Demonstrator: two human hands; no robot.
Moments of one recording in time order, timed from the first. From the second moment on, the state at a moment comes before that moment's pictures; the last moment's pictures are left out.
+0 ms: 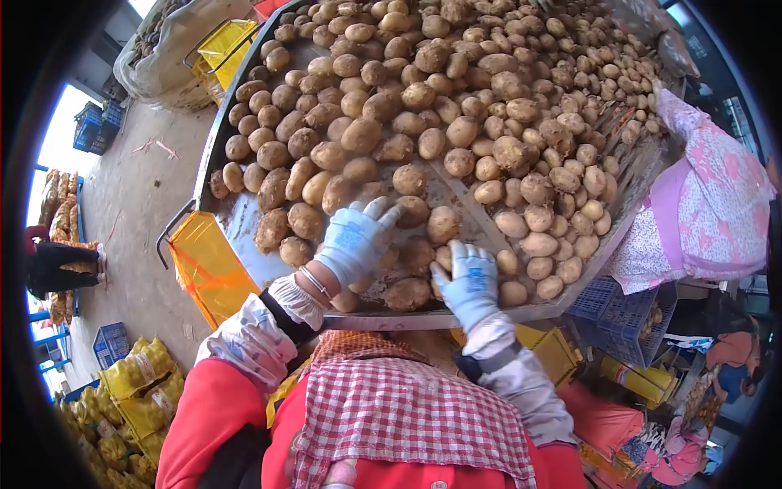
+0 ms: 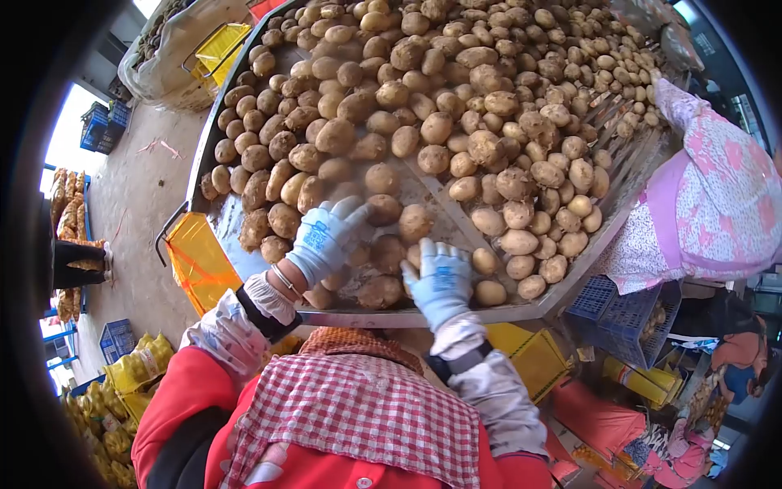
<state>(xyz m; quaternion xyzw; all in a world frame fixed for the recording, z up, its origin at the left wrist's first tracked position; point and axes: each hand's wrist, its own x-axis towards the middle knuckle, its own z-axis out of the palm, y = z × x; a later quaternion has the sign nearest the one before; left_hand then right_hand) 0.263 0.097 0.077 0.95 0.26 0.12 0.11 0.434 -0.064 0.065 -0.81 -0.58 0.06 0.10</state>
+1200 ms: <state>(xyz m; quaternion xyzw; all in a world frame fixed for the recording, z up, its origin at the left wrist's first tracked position) 0.247 0.068 0.071 0.96 0.21 0.03 0.16 0.465 -0.102 0.106 -0.21 0.14 0.67 0.70</state>
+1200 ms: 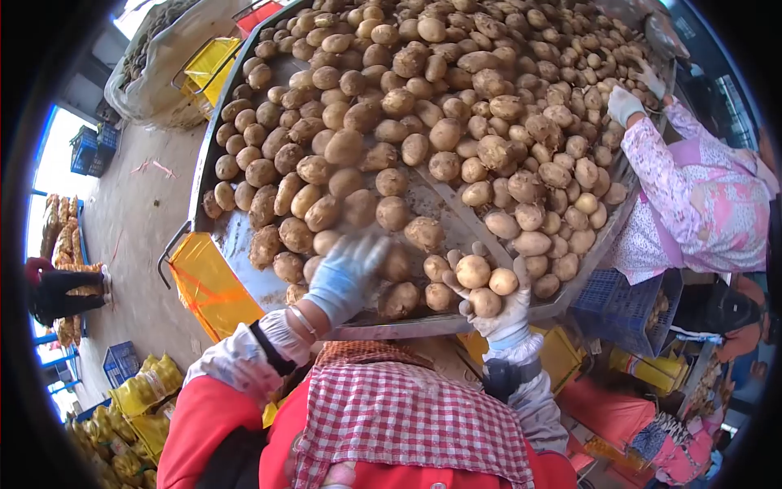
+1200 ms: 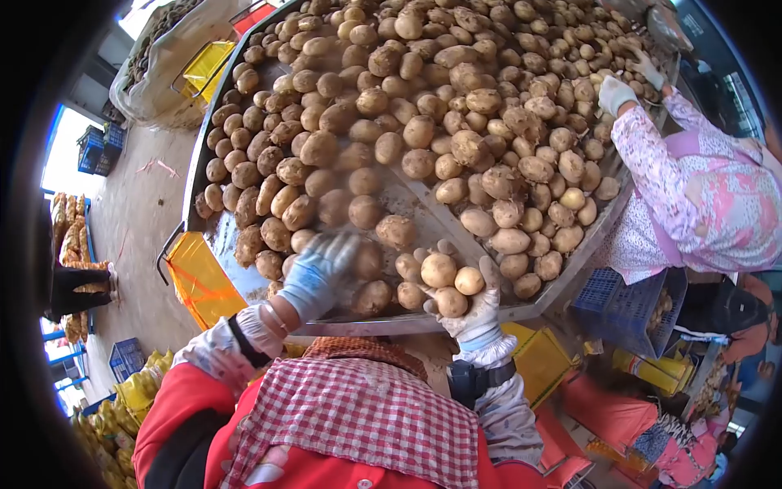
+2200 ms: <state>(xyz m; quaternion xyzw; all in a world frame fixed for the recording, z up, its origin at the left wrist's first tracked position) 0.337 0.046 0.039 1.00 0.05 0.07 0.00 0.391 -0.474 0.028 -0.37 0.38 0.16 0.83</state>
